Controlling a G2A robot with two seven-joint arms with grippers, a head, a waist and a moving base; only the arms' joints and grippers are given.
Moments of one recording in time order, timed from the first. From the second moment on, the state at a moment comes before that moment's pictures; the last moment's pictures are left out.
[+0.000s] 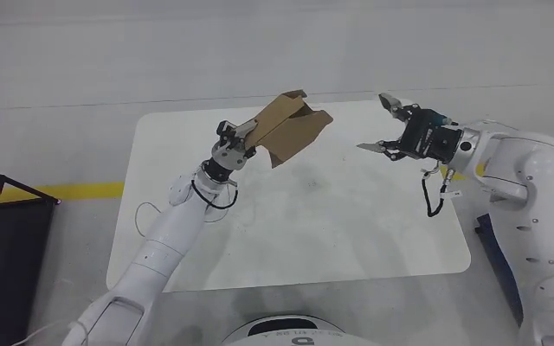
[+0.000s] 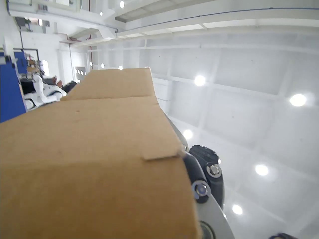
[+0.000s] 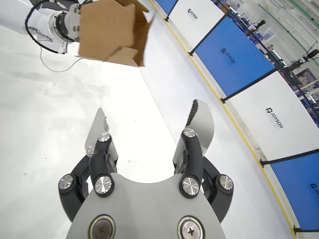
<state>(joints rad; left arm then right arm) 1.08 -1.31 -1.07 -1.14 -1.25 -0.26 -1.13 -1.27 -0.87 1.55 -1.90 -1.12 -0.94 0.24</state>
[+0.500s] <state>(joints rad) 1.13 -1.31 -1.09 -1.15 -1.29 -0.14 -1.21 -1.28 -0.88 1.56 -1.95 -1.30 -0.74 0.26</state>
